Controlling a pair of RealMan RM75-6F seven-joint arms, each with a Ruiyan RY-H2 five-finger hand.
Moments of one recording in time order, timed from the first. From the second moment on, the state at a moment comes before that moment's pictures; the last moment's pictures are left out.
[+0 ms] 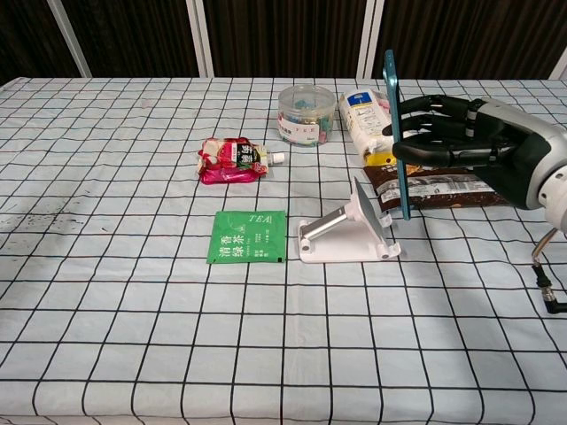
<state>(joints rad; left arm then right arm) -0.12 -1.16 -0.03 -1.64 1.46 1.43 0.19 0.41 -1.62 0.28 -1.58 -1.35 1.05 0.74</state>
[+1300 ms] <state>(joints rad) -0.12 -1.17 -0.03 -1.64 1.44 1.43 0.21 0.44 -1.71 0.23 -1.42 -1.36 1.07 0.93</state>
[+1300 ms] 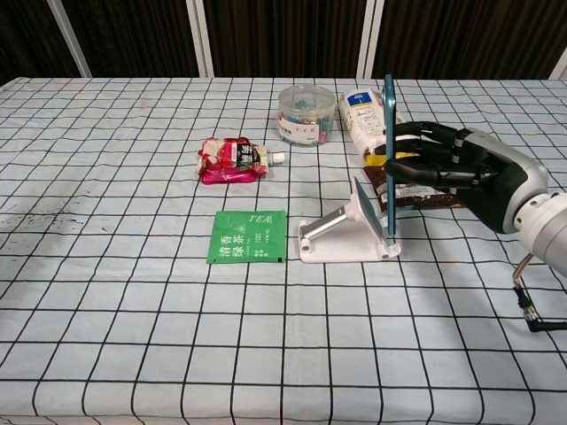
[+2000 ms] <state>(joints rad) -0.12 -1.17 -0.03 -1.64 1.44 1.42 0.21 0.43 -1.74 0.22 -1.39 -1.35 1.08 0.93</state>
